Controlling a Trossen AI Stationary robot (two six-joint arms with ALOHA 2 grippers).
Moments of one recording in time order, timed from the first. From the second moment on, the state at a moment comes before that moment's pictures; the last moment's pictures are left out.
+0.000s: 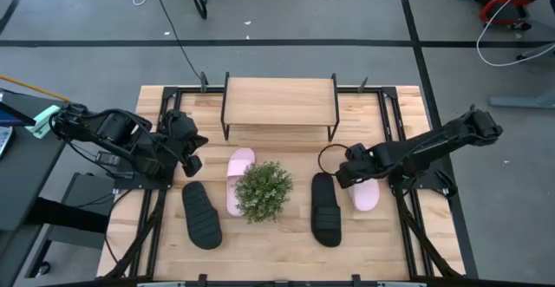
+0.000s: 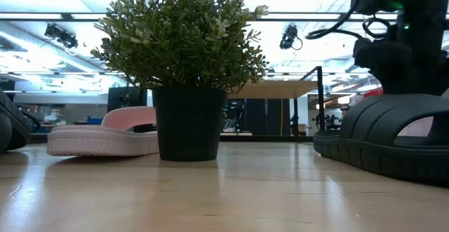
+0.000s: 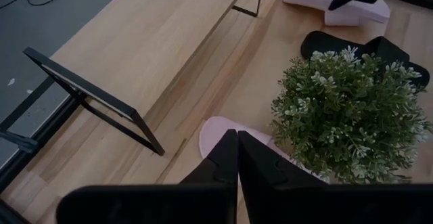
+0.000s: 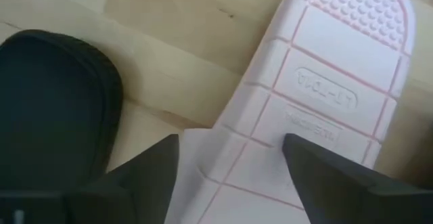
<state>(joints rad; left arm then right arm) -0.38 1.08 1.43 -1.29 -0.62 -0.70 0.21 1.23 0.70 -0.95 0.15 1.42</state>
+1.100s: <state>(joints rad) -0.38 1.08 1.43 -1.29 -0.62 -0.74 0.16 0.93 0.85 -1.23 -0.06 1.00</state>
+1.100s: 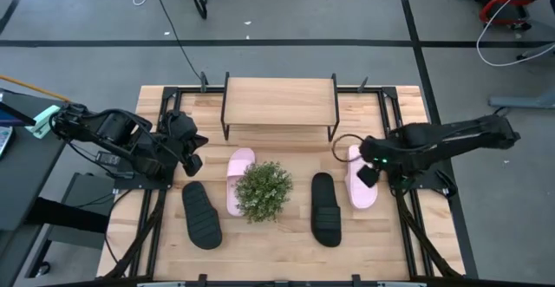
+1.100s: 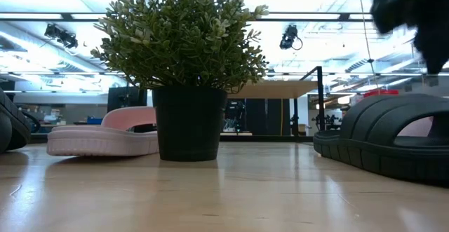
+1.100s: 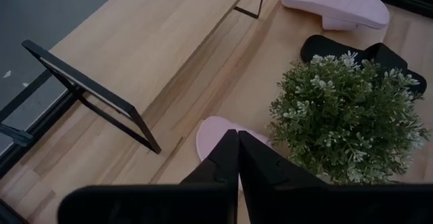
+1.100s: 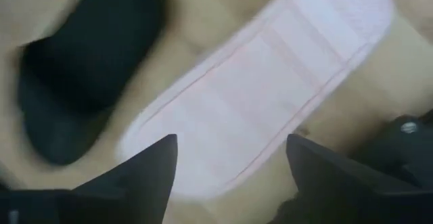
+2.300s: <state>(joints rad) -0.37 1.23 1.43 -1.29 -0.63 -0.70 0.86 1.45 1.15 -1.09 -0.22 1.13</state>
